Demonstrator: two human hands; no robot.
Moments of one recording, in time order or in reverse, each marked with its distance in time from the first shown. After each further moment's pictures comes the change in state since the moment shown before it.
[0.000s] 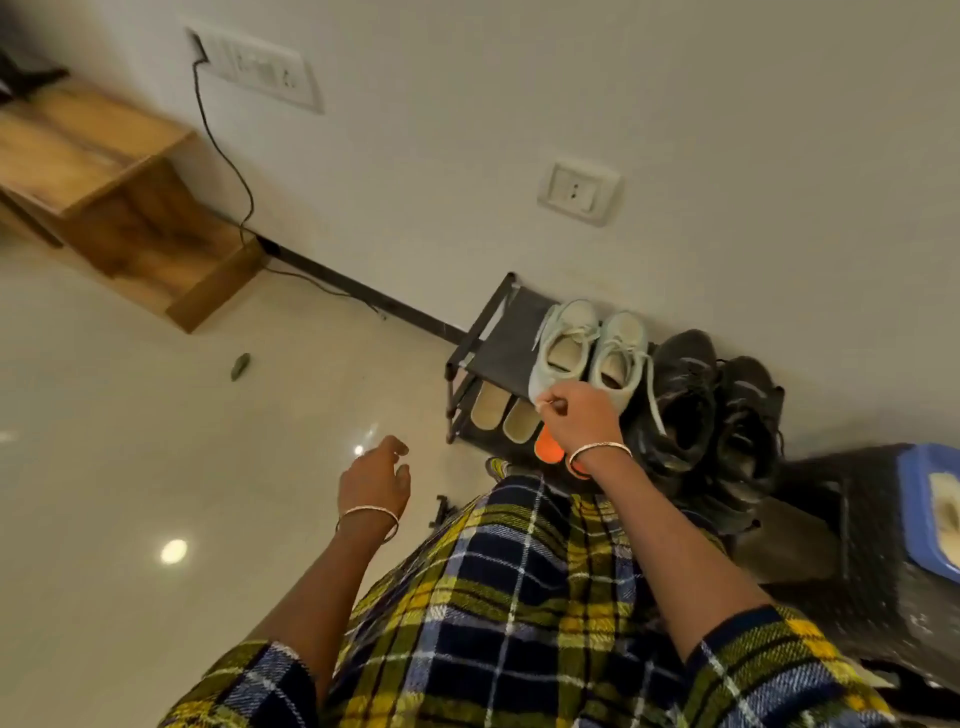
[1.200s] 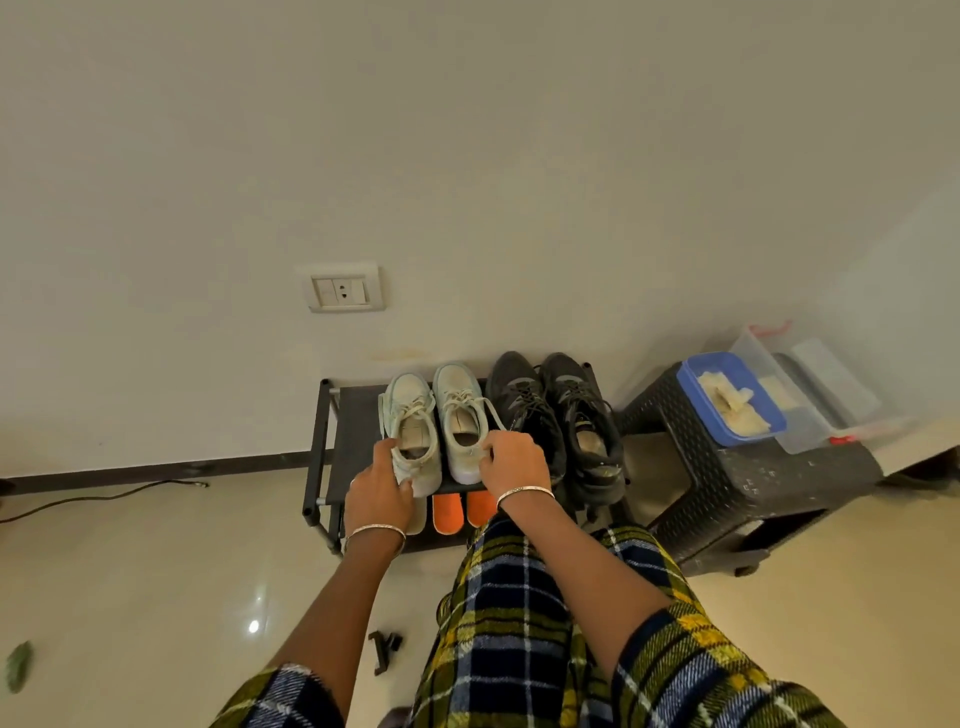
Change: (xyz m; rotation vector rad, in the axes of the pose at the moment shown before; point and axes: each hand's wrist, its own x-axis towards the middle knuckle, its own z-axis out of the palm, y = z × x) left_hand 0.097 0.177 0.025 -0.100 -0.174 0.525; right_hand -0.001 0.024 -0.045 -0.098 0.218 0.496
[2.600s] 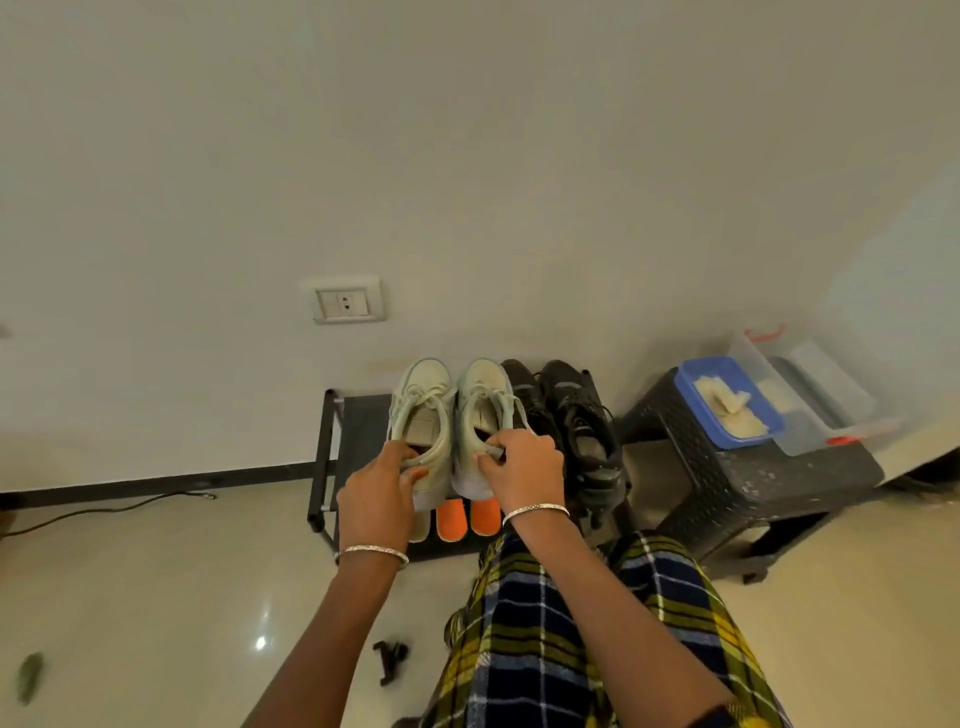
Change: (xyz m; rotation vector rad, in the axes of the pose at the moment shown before) left_hand -0.046 0.064 -0.071 -0.017 0.120 0.136; right_hand -0.052 -0.014 -0.049 0.134 0.130 0.002
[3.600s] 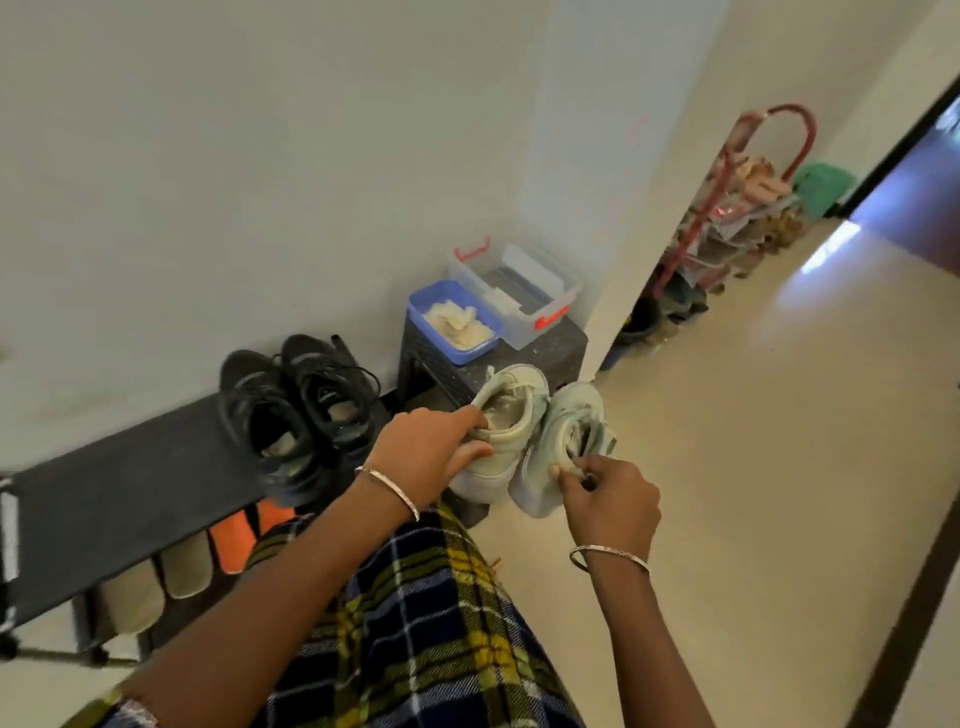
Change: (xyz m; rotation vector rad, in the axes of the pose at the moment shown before) left_hand -0.080 0.263 0.146 0.238 -0.582 0.983; right_hand -0.170 0.278 -0.143 0.117 0.579 0.746
